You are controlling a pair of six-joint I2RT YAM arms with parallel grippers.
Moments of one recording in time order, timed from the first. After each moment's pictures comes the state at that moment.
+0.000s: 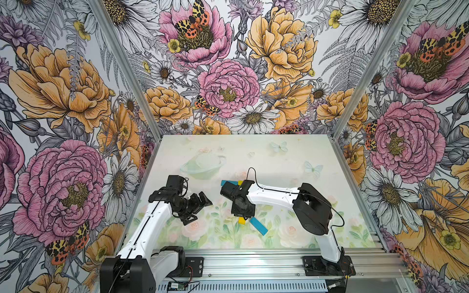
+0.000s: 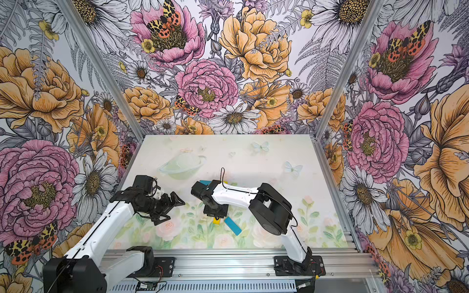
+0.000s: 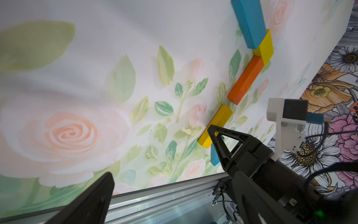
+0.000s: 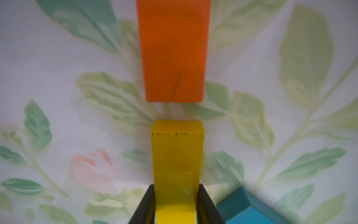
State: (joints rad) left arm -0.03 1.07 0.72 -1.00 0.50 -0.65; right arm 1.01 2.09 1.56 -0.98 0.00 1.16
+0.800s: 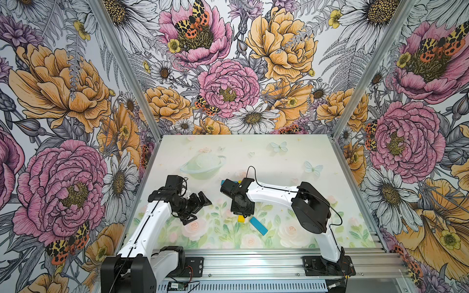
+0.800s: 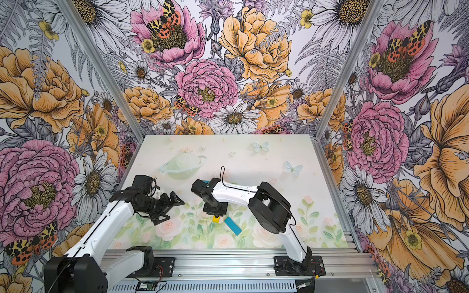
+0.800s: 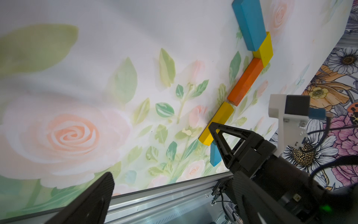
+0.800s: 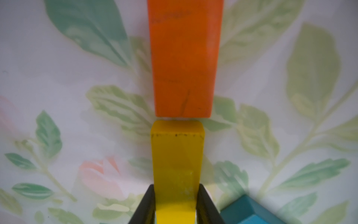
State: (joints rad) left arm -0.02 1.08 0.72 -1.00 0.51 -0.63; right arm 0.99 2.11 1.59 -0.99 -0.01 1.14
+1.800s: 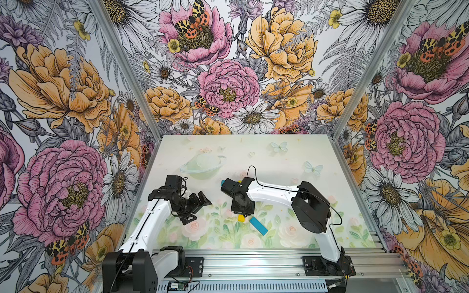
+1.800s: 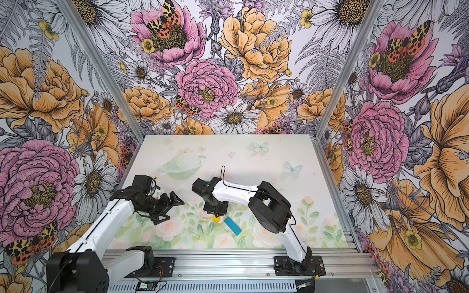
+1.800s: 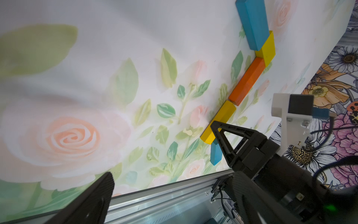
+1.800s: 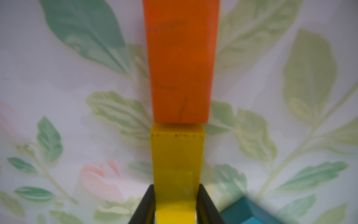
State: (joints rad) left arm 0.01 1.11 0.72 -1.00 0.53 -0.61; right arm 0.98 2.12 1.59 -0.99 -0.02 1.14
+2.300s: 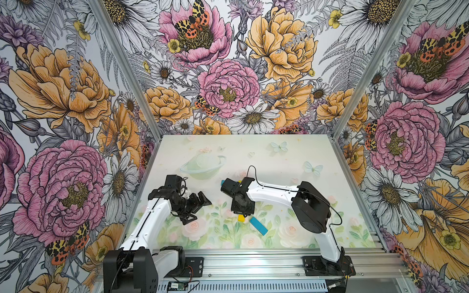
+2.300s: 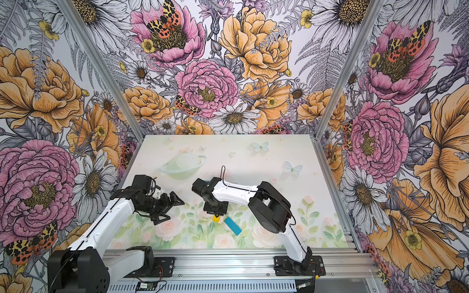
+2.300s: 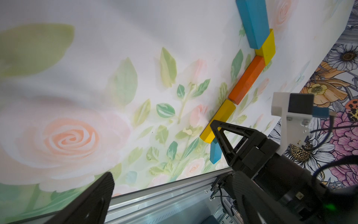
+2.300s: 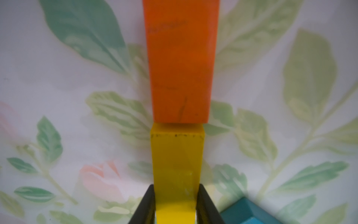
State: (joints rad) left arm 0.02 1.12 0.72 -1.00 0.54 -0.59; right arm 0.98 2.12 1.59 -0.99 -0.01 1.14
